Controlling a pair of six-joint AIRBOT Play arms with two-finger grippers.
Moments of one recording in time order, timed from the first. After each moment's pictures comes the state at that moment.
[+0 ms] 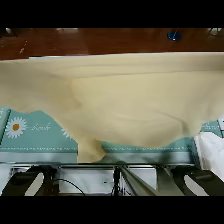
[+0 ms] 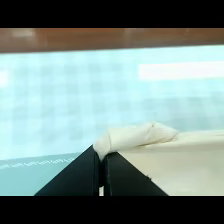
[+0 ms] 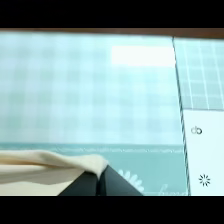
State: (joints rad) left arm 0.03 -0.67 1.67 1.39 -1.56 -1.56; right arm 0.10 -0.92 1.92 -1.74 1.78 1.58
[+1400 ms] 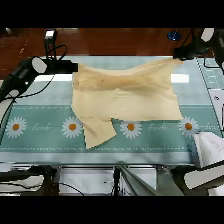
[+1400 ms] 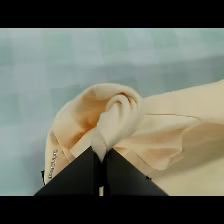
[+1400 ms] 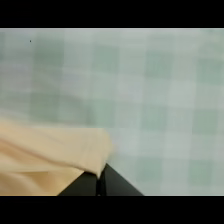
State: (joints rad) left arm -0.16 -1.49 1.25 1.25 -0.56 -1.38; right arm -0.01 -1.74 1.85 -1.66 1.18 1.51
